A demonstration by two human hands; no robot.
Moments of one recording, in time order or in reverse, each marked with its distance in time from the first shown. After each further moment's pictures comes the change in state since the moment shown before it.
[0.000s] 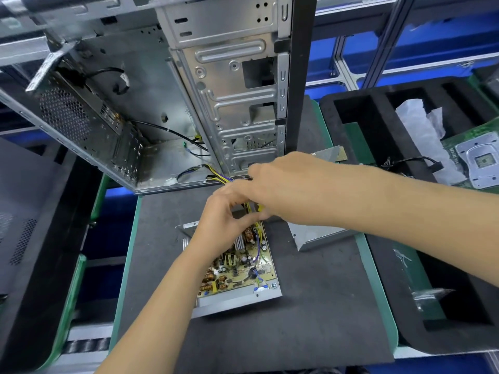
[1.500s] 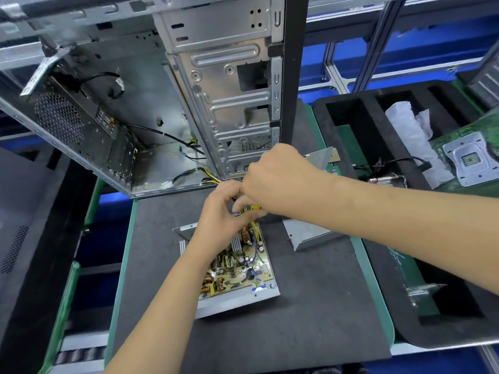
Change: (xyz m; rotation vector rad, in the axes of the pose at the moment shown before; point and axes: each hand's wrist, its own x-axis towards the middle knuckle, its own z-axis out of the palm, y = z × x) left_hand 0.002 -0.007 0.002 -0.075 0.022 -0.033; right_hand 0.011 -0.007 0.004 -0.259 0.053 0.080
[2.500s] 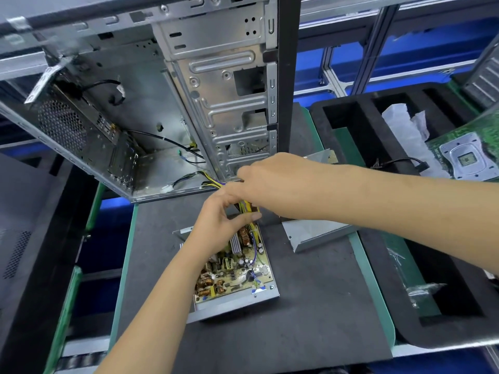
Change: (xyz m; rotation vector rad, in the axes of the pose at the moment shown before) left_hand -0.001 0.007 -0.008 0.001 -0.079 -0.035; right_hand -0.009 0.012 -0.005 0.212 0.004 -0.141
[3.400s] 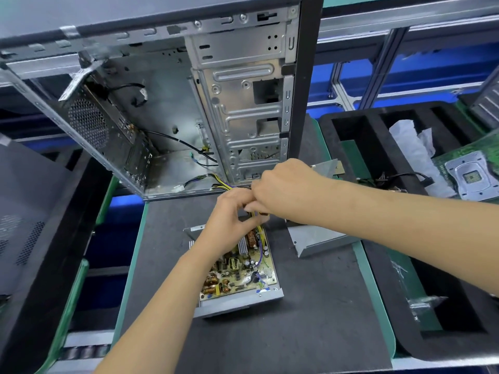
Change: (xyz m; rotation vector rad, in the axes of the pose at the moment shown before) left_hand -0.002 0.001 -0.001 0.162 0.002 0.094; right_hand 0.009 -0.007 0.020 -0.085 0.049 0.108
